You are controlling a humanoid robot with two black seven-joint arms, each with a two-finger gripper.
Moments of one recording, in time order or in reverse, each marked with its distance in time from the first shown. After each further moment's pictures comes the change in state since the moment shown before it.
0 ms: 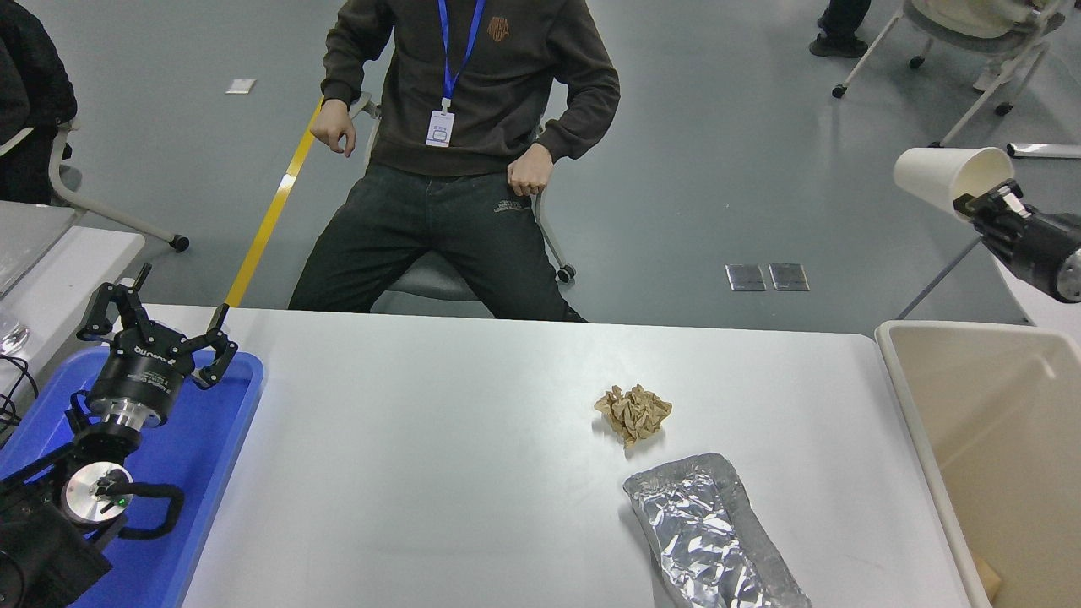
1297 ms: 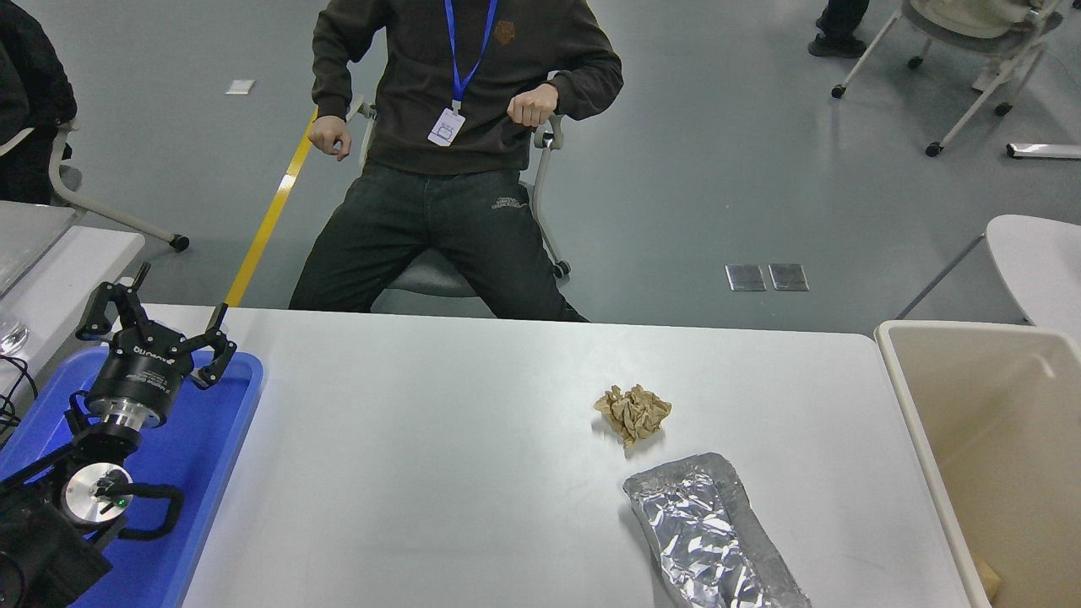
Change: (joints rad) left arm 0.000 0.000 0.000 0.000 0.000 0.000 -0.001; right arm -0.302 0.144 0.001 -0.026 0.080 -0.332 -0.504
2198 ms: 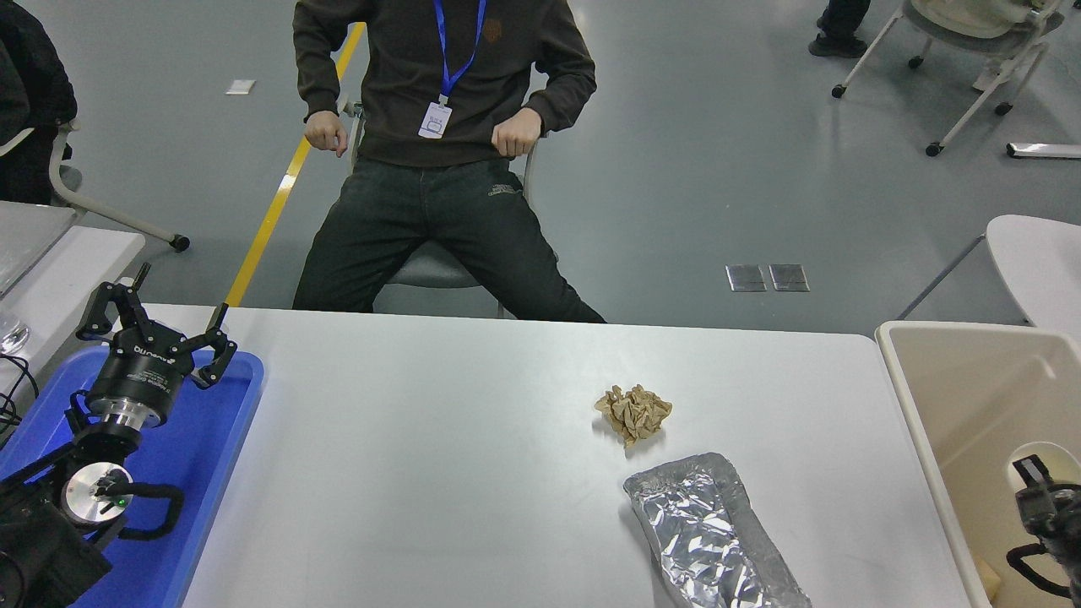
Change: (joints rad) left arm 0.000 0.000 0.000 0.000 0.000 0.000 0.000; right arm -0.050 0.073 -0.002 0.001 0.012 -0.048 -0.004
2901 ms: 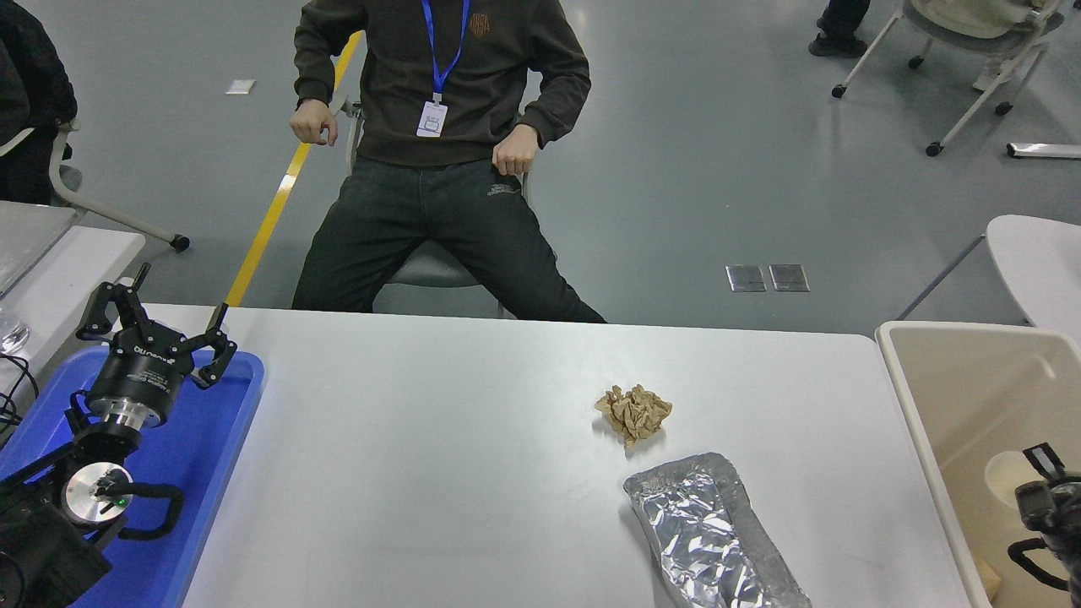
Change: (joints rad) left arm 0.000 0.000 0.000 0.000 0.000 0.000 0.000; right arm 0.007 -0.002 -0.017 0.000 0.000 -0.112 0.004
